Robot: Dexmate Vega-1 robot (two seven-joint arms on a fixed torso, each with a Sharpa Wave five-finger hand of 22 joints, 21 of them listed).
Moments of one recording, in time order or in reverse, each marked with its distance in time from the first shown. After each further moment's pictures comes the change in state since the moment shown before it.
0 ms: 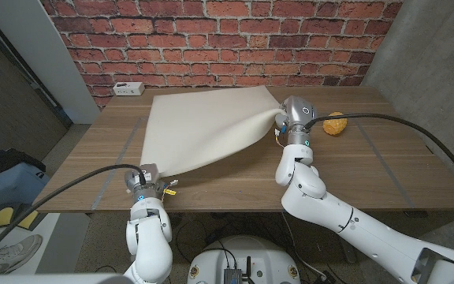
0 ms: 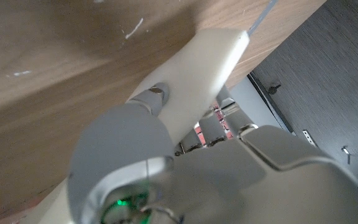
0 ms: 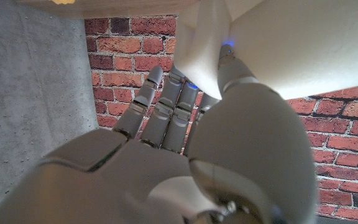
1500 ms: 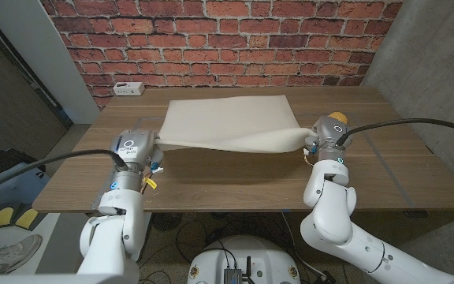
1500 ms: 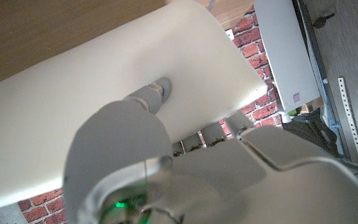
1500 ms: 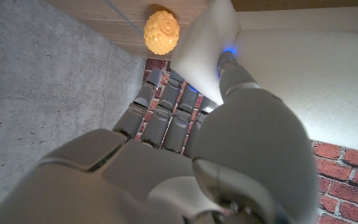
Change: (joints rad) left arm 0.223 0.127 -0.201 -0.431 -0.162 -0.253 0.120; left_hand 0.019 -0.016 0.053 -0.027 0.029 0.081 0.032 0.104 0.097 0.054 0.052 0.018 0.181 0.038 -0.019 -0.063 0.006 -0.079 -0.018 0.097 -0.016; right arm -0.226 -0.127 0.035 -0.242 -0.648 -0.293 0.697; right_hand -0.065 0.026 0.020 0.012 0.023 -0.019 -0.018 -0.047 0.043 -0.095 -0.063 -0.053 0.018 -0.110 0.034 -0.060 0.028 -0.040 0.007 0.000 -0.002
